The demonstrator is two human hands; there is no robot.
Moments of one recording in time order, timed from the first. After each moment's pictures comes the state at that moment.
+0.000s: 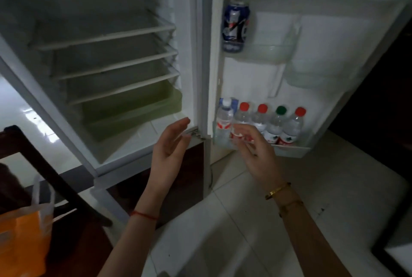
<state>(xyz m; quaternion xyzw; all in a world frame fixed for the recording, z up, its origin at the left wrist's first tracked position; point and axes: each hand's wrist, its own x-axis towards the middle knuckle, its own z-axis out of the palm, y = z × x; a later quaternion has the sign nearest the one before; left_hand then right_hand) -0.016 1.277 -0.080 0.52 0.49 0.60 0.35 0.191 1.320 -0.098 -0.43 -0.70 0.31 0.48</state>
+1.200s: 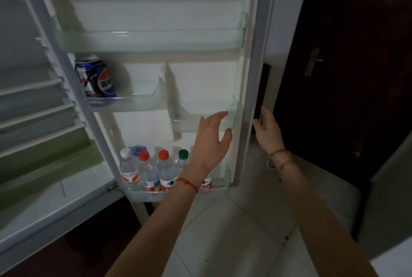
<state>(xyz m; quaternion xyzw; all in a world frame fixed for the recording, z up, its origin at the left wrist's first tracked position) 0.346 1.460 -0.026 0.75 0.46 0.44 0.16 0.527 1.502 -0.046 -0.63 -0.55 0.23 0.49</state>
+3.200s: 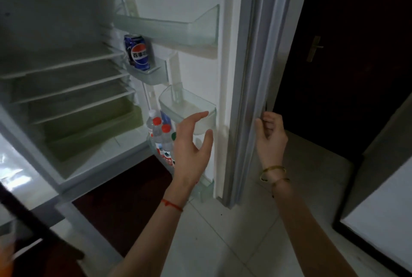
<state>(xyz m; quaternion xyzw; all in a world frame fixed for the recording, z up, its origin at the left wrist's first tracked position) 0.177 1.185 -0.036 0.65 0.45 0.59 0.18 0.363 1.224 -0.060 -0.56 -0.49 0.11 0.66</state>
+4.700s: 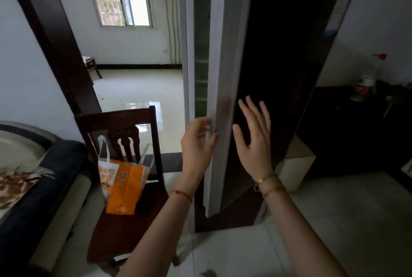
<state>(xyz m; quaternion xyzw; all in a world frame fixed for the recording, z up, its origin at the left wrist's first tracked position) -0.140 1.113 -0.048 0.46 0.64 0.62 0.03 -0.018 1.184 -0.033 -0.28 -0.81 0.13 0.50</state>
